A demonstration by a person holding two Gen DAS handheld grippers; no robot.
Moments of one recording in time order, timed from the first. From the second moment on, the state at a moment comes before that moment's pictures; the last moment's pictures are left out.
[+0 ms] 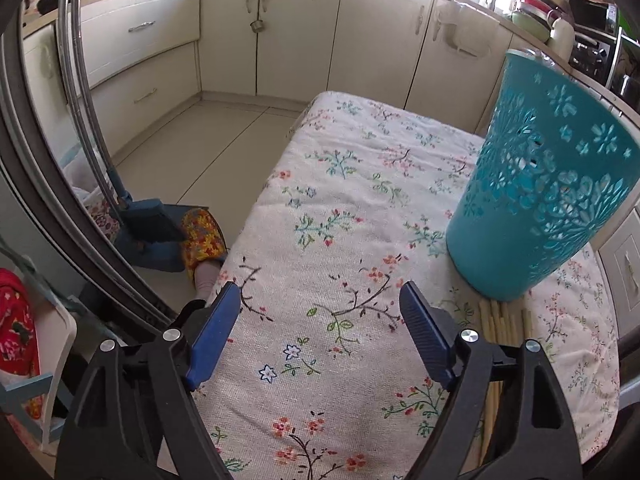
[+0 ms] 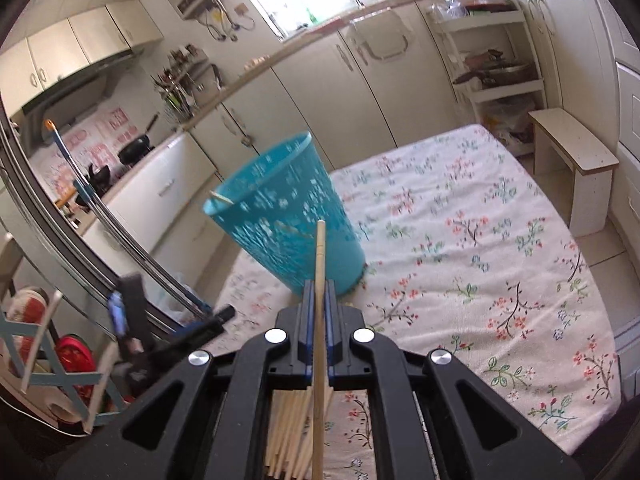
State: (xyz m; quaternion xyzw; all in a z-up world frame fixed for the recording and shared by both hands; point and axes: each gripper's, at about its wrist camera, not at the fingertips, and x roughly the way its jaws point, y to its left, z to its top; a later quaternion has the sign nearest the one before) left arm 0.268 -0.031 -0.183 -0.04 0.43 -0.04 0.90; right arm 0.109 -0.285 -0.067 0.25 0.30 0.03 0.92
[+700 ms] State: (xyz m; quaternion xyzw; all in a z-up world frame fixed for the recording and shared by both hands) left arm 0.268 -0.037 -0.195 -0.05 0.44 -0.06 0.90; right arm 0.218 -0.266 0.062 0.24 0.13 0.09 0.96
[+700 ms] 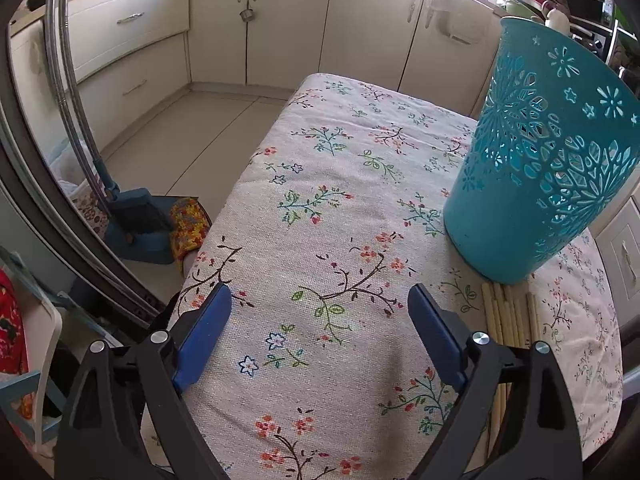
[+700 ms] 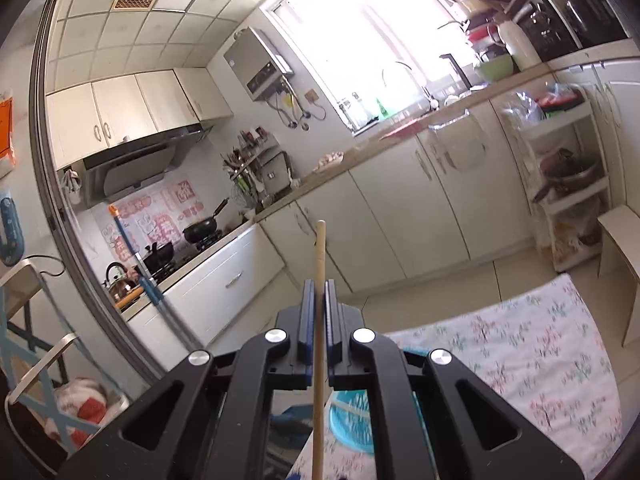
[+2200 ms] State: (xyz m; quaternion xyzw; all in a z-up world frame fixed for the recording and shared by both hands) left arm 0.268 -0.037 -0.196 -0.05 0.44 -0.08 0.89; right arm 0.346 -0.213 -0.052 0.15 0.50 0.13 0.84
